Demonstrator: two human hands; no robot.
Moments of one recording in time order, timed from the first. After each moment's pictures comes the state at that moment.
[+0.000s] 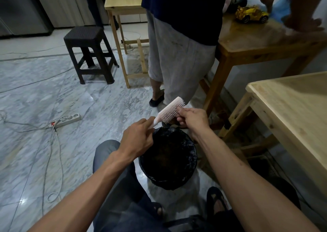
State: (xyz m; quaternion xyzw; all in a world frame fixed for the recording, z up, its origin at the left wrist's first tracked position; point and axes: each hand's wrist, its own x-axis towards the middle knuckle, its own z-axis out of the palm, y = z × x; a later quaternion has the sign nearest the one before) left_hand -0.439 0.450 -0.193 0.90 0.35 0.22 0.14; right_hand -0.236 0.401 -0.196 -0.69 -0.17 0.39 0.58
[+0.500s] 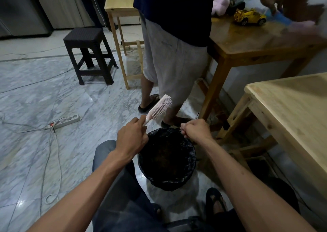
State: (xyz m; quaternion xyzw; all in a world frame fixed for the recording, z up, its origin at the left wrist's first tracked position) left_hand -0.443 0.454 -0.192 0.87 0.44 0.19 0.09; right_hand -0.229 0.370 -0.211 -0.82 -0.26 0.32 0.39
